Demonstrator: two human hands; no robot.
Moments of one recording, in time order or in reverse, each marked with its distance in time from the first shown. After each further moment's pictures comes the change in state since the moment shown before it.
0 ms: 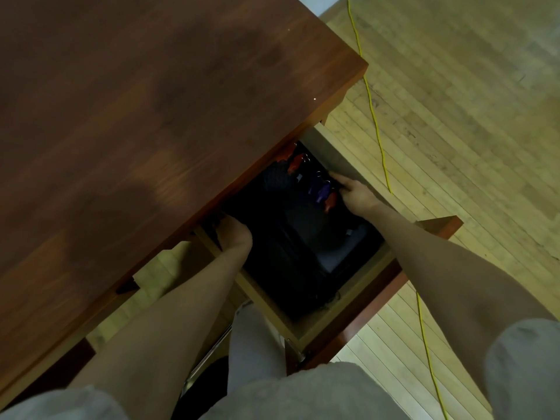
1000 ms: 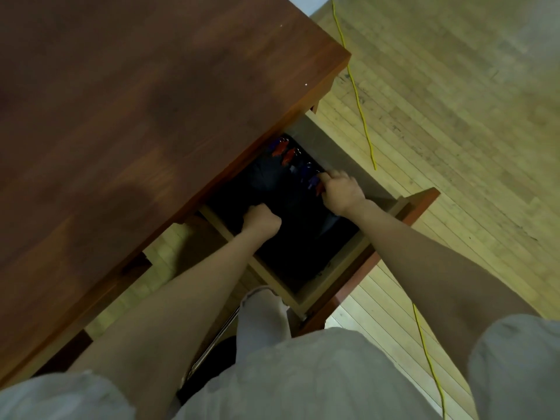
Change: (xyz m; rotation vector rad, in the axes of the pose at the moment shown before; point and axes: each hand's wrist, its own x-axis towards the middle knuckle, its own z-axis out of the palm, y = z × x) left_hand -0.065 0.007 -0.022 0.262 -0.427 0.290; right_hand -0.060 -0.025 0.024 -0.677 0.075 -0.156
